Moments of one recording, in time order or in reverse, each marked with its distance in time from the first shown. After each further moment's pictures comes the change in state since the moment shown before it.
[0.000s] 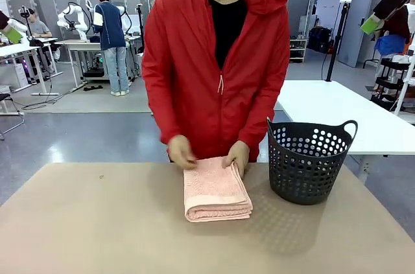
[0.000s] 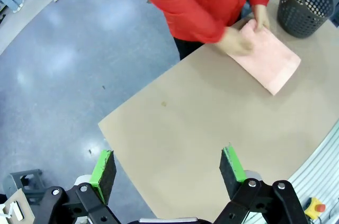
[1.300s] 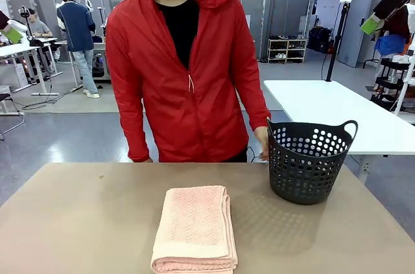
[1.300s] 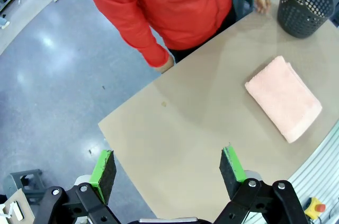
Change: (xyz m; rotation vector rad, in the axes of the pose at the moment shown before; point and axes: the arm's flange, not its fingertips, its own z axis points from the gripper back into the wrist) left arm 0.000 0.000 0.000 0.000 0.000 0.000; right arm 0.000 0.000 0.000 0.000 0.000 0.000
